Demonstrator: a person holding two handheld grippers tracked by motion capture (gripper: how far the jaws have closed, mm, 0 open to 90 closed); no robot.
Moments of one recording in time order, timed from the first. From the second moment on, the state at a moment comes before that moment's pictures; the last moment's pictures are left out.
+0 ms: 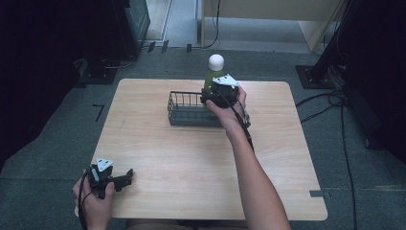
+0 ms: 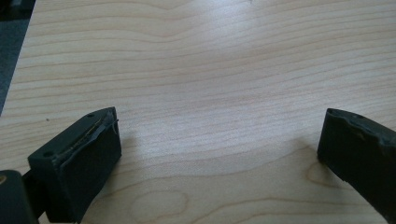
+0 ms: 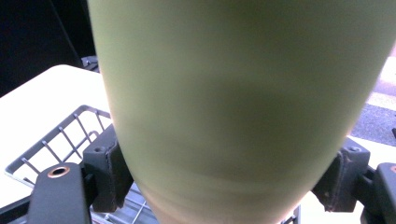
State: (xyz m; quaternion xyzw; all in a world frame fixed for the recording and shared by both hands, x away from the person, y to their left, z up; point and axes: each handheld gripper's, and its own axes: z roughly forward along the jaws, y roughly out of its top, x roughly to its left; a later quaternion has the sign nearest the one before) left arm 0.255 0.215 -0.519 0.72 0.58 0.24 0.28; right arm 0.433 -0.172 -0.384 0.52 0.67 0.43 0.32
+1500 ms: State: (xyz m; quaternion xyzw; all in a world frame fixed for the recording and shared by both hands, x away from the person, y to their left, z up) left arm 0.255 0.215 -0.519 0.72 0.58 0.24 0.28; right arm 0.429 -0.180 -0.398 0.51 0.68 0.43 0.30
